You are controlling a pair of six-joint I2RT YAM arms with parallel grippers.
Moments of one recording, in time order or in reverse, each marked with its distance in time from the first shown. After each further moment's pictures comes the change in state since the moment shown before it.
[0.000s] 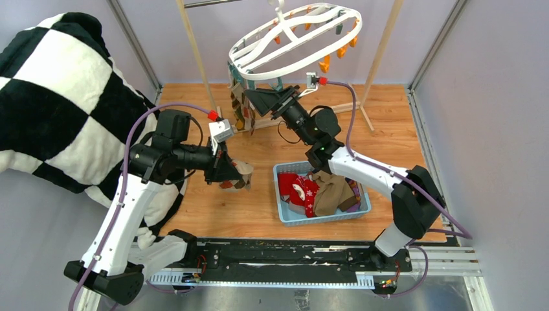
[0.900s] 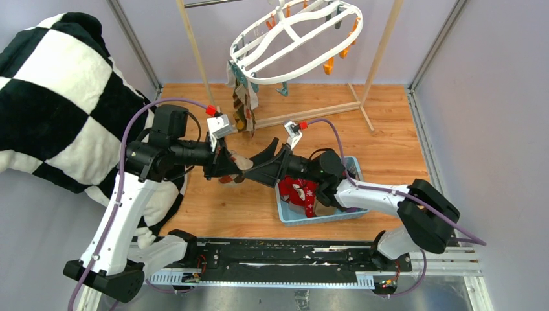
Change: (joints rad) left arm 0.000 0.017 0.059 0.000 -0.024 0.024; right arm 0.149 -0.178 -0.449 0.201 -0.446 0.132
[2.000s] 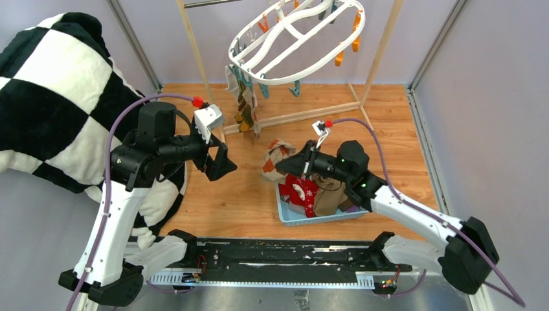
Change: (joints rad) left arm -0.002 -0.023 0.107 0.000 -0.265 -0.058; right arm -0.157 -0.289 -0.062 -0.585 -0.007 -0.204
